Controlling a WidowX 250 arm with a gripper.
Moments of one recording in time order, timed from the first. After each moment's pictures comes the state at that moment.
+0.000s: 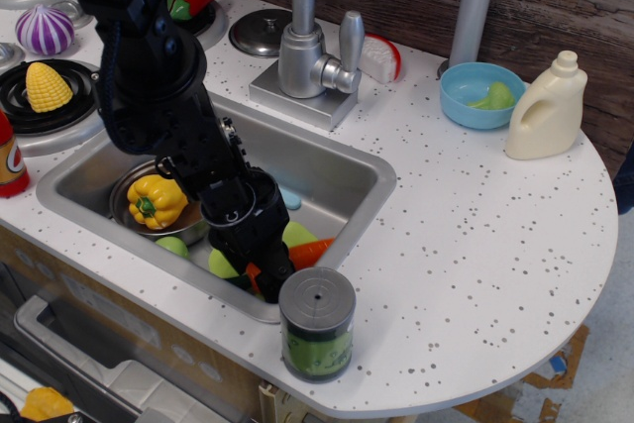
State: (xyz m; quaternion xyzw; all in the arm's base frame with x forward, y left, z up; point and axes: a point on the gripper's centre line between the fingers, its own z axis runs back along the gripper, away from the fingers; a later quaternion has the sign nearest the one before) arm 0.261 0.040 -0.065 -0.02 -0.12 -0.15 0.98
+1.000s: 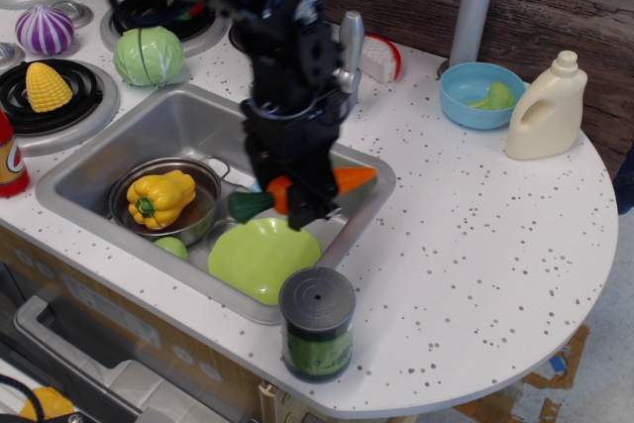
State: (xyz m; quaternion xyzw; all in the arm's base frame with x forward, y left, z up) arm 0.281 0.002 0.034 0.04 -0.09 -0.20 0.97
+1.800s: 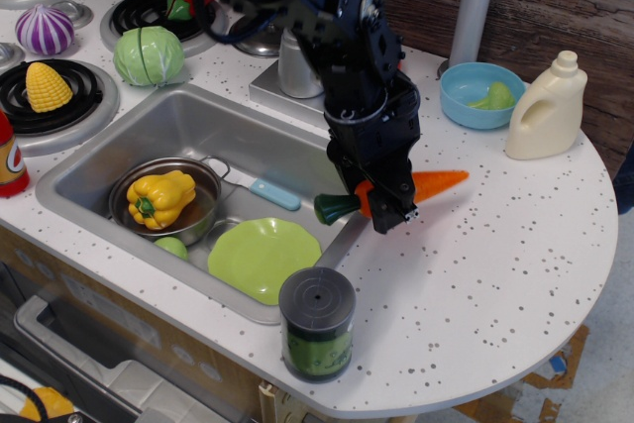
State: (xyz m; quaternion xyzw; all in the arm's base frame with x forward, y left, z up) arm 0.306 -0.041 0.013 -0.04 -0.15 -0.25 0.96
